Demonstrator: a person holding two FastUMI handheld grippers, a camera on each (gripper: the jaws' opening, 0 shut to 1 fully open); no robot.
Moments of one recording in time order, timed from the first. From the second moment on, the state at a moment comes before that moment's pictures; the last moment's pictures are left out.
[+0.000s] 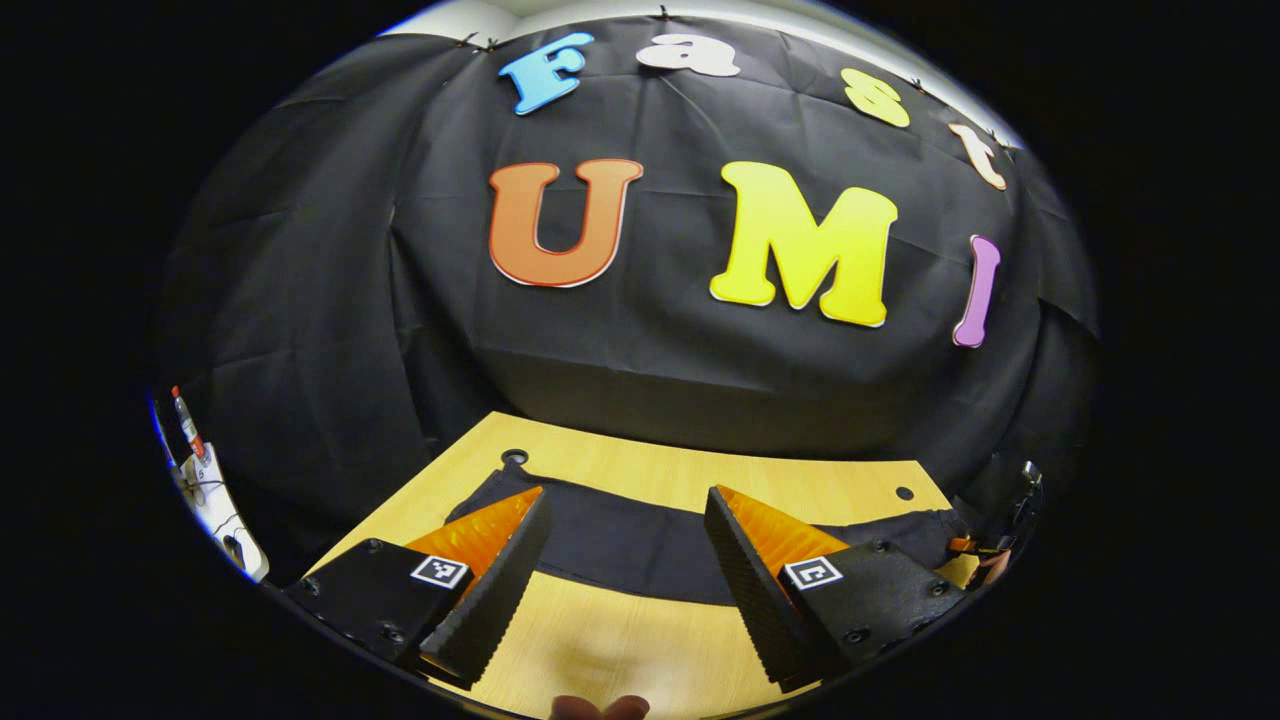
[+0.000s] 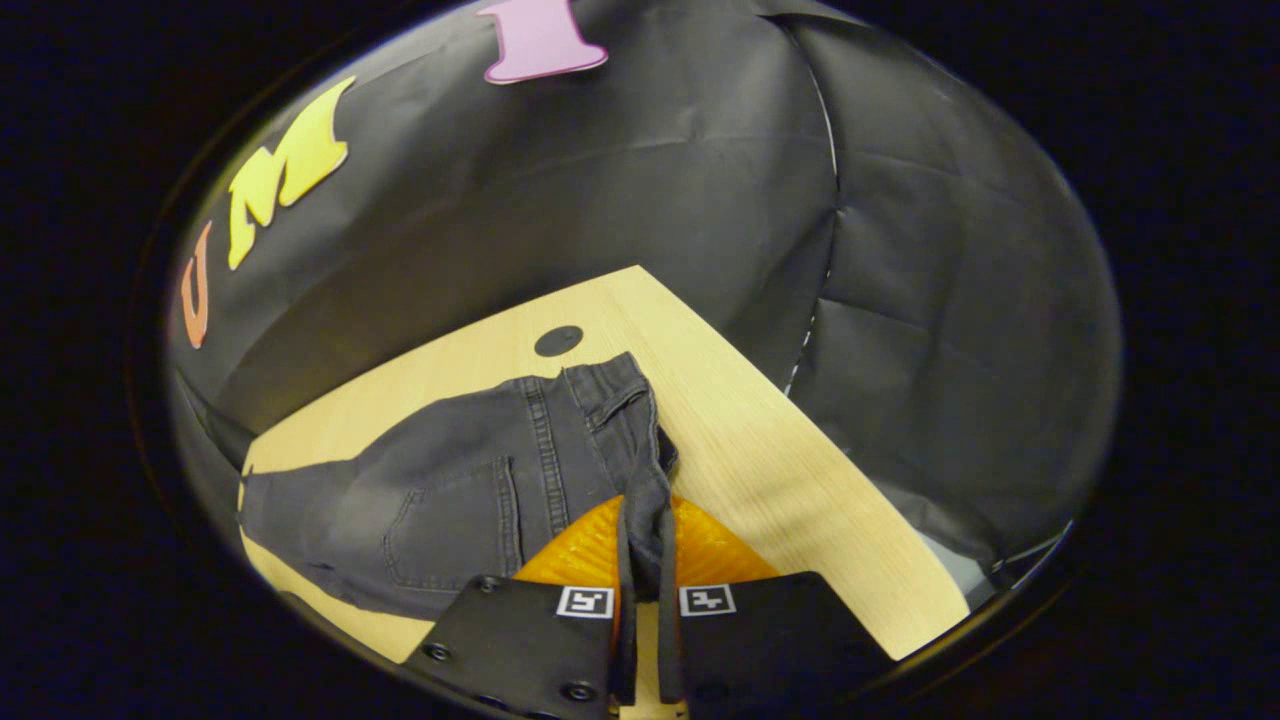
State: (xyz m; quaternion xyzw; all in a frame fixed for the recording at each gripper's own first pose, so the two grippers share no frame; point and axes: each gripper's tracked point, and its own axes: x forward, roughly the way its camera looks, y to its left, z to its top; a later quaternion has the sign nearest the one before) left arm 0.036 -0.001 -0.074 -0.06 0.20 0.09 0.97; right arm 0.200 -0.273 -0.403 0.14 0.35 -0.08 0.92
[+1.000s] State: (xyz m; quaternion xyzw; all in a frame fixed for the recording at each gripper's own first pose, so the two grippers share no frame) left arm -0.026 0.144 -0.090 -0.11 0.15 0.12 0.97; right arm 0.180 0.073 -0.133 0.06 0.21 0.09 0.97
